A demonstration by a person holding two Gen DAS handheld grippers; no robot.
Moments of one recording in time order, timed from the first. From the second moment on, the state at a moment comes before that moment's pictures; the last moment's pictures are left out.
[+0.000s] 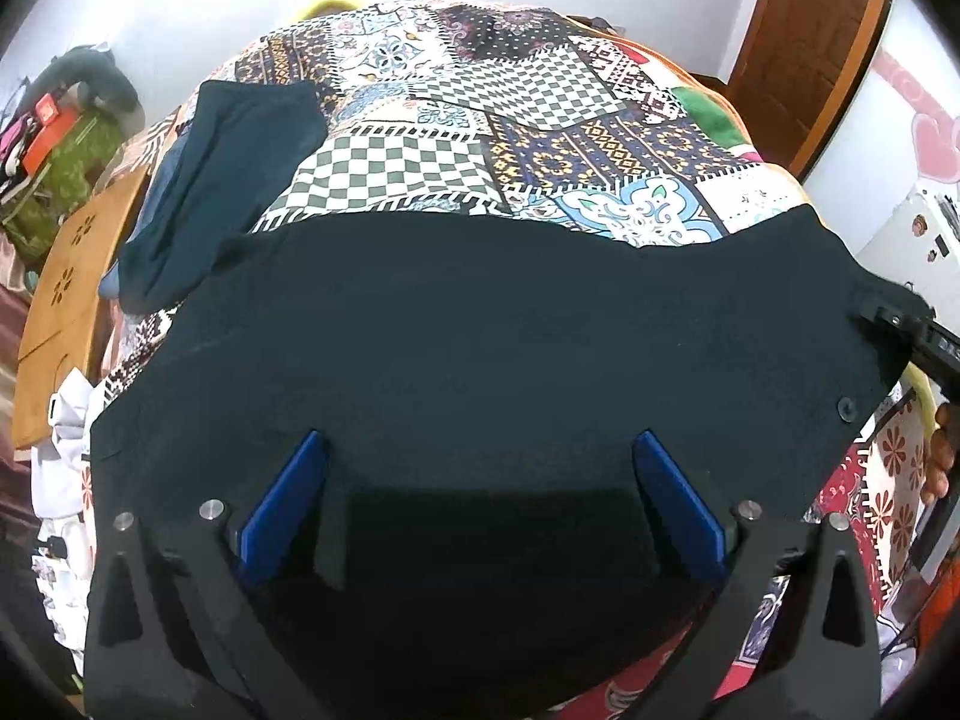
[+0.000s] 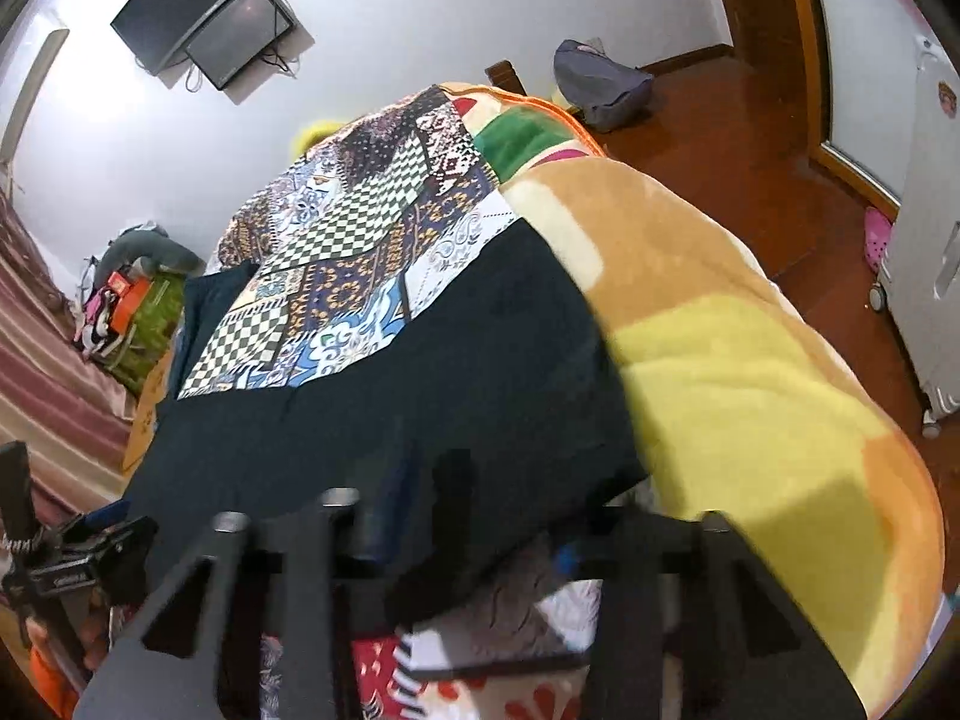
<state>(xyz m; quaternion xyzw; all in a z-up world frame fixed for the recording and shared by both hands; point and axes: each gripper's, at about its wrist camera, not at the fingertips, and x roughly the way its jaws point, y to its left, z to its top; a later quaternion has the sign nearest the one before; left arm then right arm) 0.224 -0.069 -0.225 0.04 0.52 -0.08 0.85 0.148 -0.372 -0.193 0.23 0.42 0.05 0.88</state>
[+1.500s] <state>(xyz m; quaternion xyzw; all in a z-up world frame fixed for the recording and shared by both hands) 0.155 0.091 -0.135 -0.06 0.39 0.03 0.92 0.211 -0.109 -0.079 0.07 0.33 0.32 0.89</state>
